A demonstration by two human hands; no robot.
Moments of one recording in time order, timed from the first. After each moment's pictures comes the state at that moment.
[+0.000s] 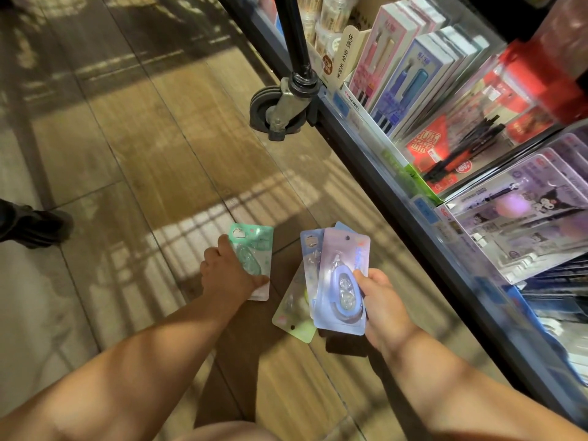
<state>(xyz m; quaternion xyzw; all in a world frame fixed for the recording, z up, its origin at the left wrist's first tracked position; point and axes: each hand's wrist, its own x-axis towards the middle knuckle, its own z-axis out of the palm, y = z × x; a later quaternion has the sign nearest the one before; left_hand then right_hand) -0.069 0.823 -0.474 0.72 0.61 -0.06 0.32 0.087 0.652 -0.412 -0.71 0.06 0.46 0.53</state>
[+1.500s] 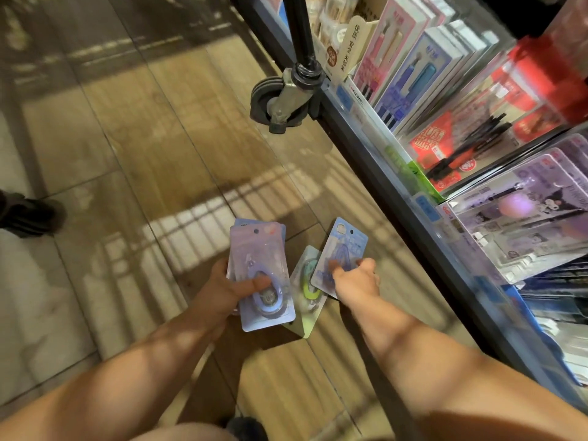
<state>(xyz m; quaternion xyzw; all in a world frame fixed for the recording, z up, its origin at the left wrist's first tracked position) -0.103 0.802 -0.461 0.43 0.47 0.09 0.76 0.095 0.690 -0.455 -0.92 0.01 0.34 0.18</state>
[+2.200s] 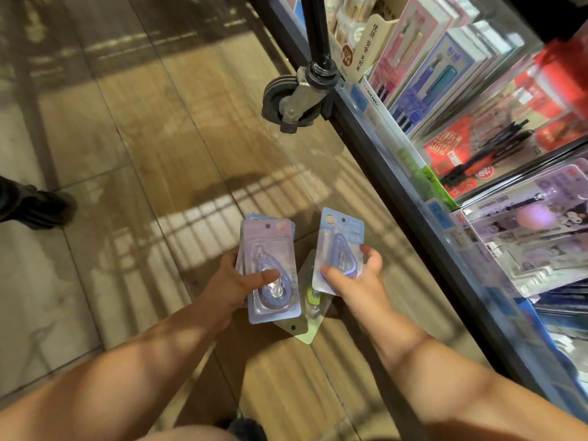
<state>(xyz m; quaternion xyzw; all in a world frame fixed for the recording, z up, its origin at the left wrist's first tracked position) -0.094 0.809 -0.468 0.43 0.49 0.11 0.75 0.085 0.683 -0.434 -0.85 -0.09 0.37 0.38</state>
